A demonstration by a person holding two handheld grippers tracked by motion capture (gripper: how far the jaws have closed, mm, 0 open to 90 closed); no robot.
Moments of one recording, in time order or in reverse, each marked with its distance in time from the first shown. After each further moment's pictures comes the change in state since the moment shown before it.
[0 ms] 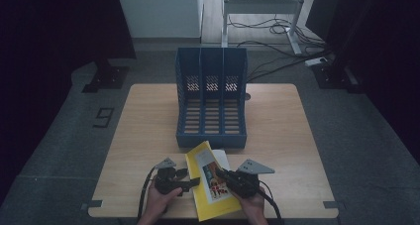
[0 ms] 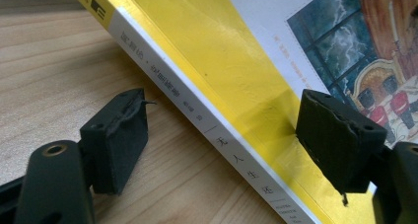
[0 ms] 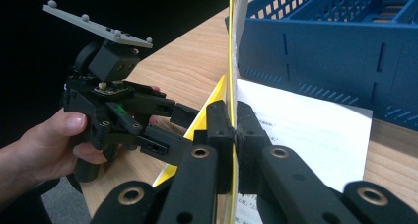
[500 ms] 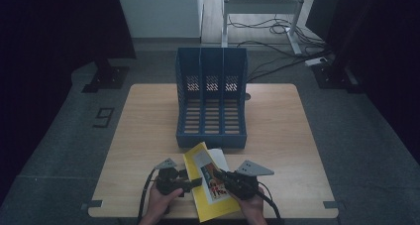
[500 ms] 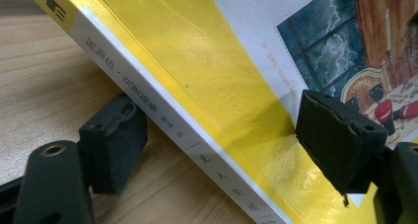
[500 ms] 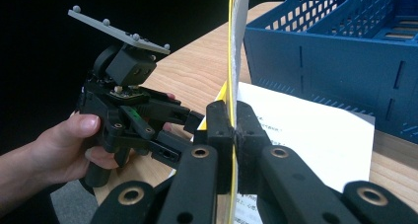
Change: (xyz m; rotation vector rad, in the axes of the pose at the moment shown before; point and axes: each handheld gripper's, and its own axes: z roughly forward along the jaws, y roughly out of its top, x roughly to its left) left arm -0.004 0.000 0.002 -0.024 -0.054 -0.014; right arm 0.008 0.003 -0.001 -0.017 0.030 -0.035
